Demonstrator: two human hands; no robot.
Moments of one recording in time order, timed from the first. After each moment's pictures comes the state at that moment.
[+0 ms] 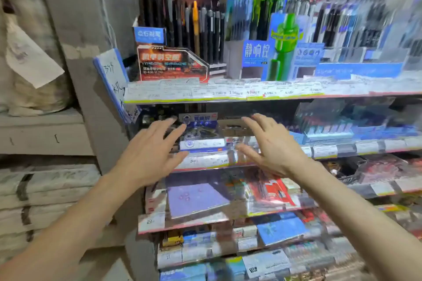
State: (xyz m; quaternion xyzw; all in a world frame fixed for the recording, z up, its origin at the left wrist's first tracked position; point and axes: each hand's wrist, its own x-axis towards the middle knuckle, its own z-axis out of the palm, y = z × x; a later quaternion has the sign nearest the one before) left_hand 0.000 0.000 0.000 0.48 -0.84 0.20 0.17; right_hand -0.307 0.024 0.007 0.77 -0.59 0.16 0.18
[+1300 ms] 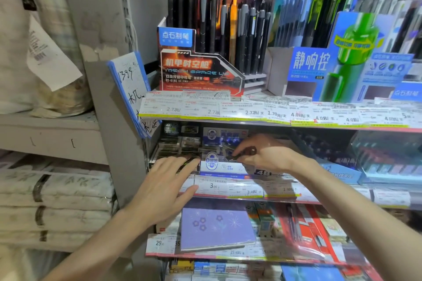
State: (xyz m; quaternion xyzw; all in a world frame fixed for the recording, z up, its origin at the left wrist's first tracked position) left_hand 0.010 -0.047 -0.075 0.50 -0.82 0.18 0.20; right_hand -0.270 -0.105 0.019 0.87 -0.46 0.15 -0.10
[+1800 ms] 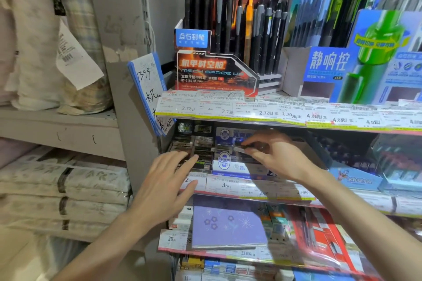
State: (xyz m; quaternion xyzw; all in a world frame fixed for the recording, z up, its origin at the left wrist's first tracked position) left_hand 0.026 -0.028 -0.074 0.50 -0.79 0.20 0.27; right_hand -0.262 -0.091 0.011 0.85 -0.43 0.30 -0.07
